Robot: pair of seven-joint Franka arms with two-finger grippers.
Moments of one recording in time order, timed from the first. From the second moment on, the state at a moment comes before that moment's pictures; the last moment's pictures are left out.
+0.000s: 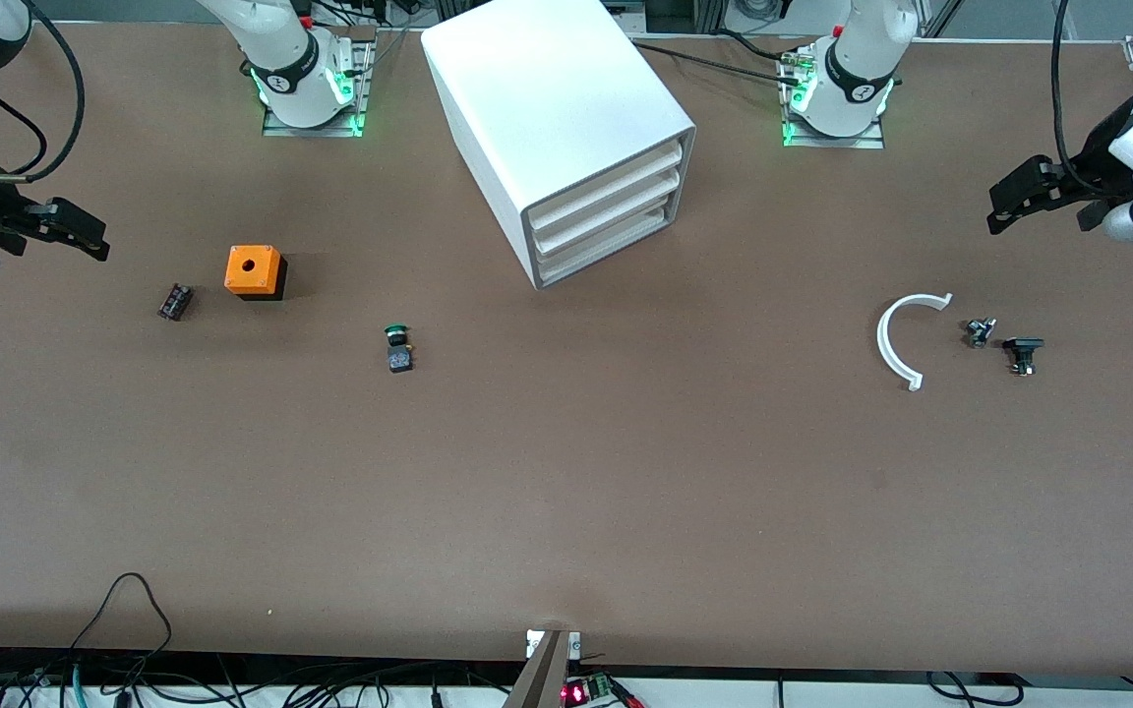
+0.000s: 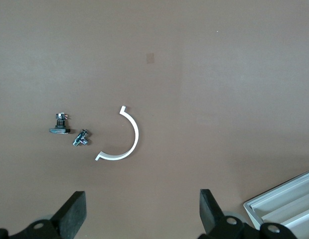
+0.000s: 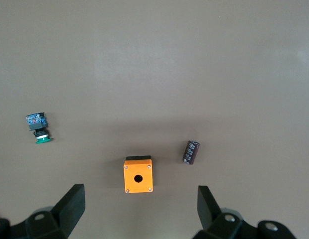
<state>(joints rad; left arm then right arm) 0.03 -0.04 -0.09 -1.60 0.00 1.54 -0.11 -0.01 -0.05 -0.04 -1.79 -0.07 1.73 -0.01</state>
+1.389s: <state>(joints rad) 0.02 0.02 -0.12 -1.58 0.00 1.53 -0.11 -0.01 -0.05 -0.03 -1.78 -0.07 1.70 -0.01</state>
